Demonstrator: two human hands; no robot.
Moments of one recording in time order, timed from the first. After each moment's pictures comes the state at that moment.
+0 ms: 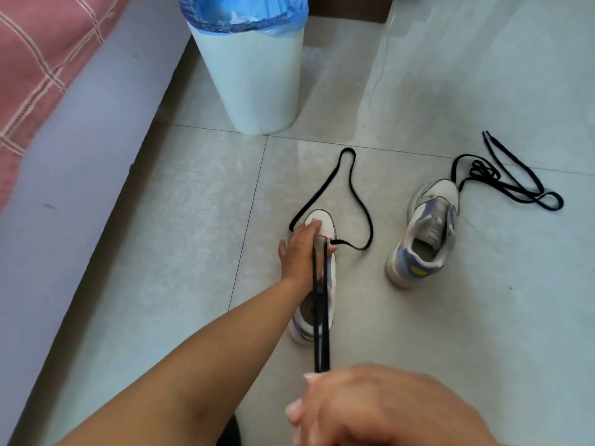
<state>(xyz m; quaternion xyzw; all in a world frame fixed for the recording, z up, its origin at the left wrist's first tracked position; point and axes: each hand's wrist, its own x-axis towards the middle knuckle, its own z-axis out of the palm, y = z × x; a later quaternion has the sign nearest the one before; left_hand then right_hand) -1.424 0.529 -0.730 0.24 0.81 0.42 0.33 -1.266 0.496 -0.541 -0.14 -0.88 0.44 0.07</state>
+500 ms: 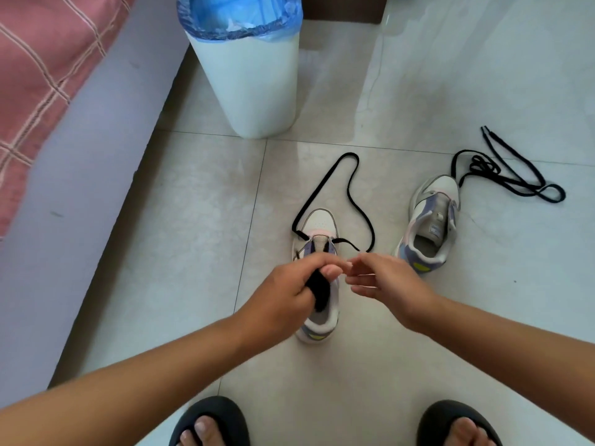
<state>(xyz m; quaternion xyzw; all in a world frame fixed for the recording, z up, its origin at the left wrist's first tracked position) -1.412 0.451 -0.587 0.42 0.70 0.41 0.41 -1.299 0.582 -0.623 -0.55 -0.43 0.72 -0.02</state>
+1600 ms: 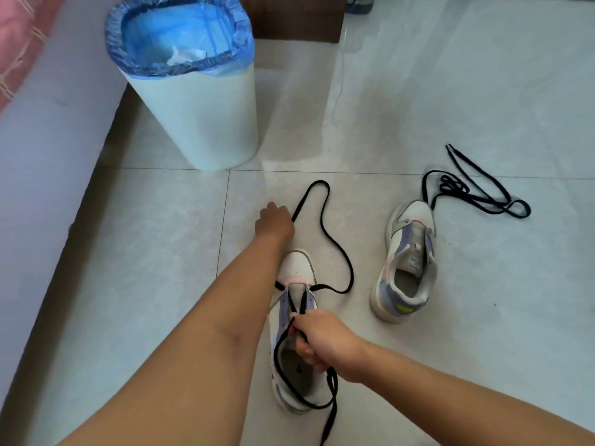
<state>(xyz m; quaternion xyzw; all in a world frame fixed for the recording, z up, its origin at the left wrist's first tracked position) -1.528 0.651 -0.743 0.38 0.88 0.03 0.29 -1.344 0.570 -0.663 -0.48 -0.47 0.73 -0.16</state>
